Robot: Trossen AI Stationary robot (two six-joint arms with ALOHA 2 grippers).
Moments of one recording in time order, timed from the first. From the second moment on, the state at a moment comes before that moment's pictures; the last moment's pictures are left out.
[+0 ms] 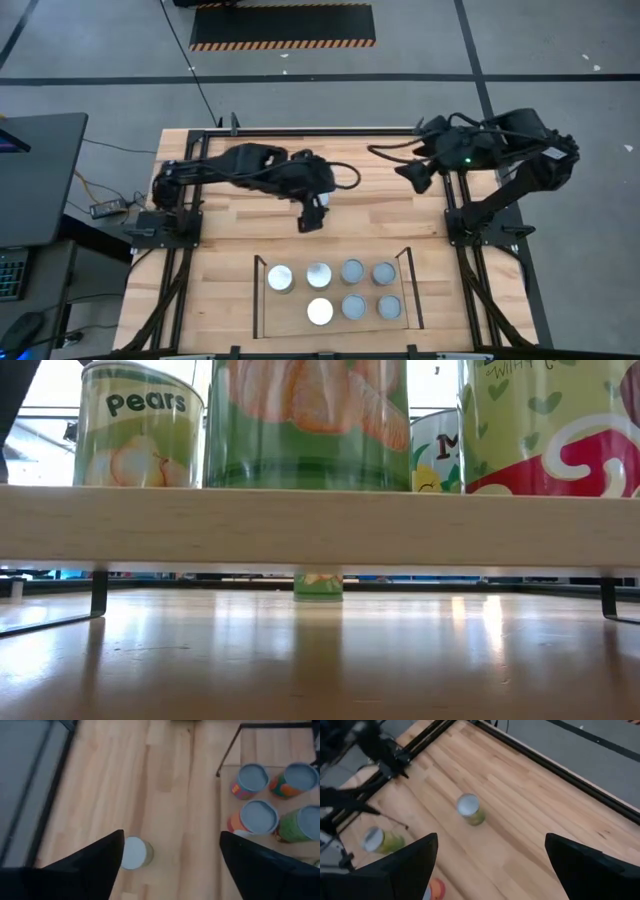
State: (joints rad) left arm -0.09 1.90 2.30 -1.31 -0.22 -0.12; right arm 0.18 1.36 2.02 -1.56 0.45 0.87
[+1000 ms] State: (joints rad) left arm 0.16 2.15 2.17 -1.31 0.01 0.04; right arm 0.21 1.28 2.00 -1.57 0.46 0.71
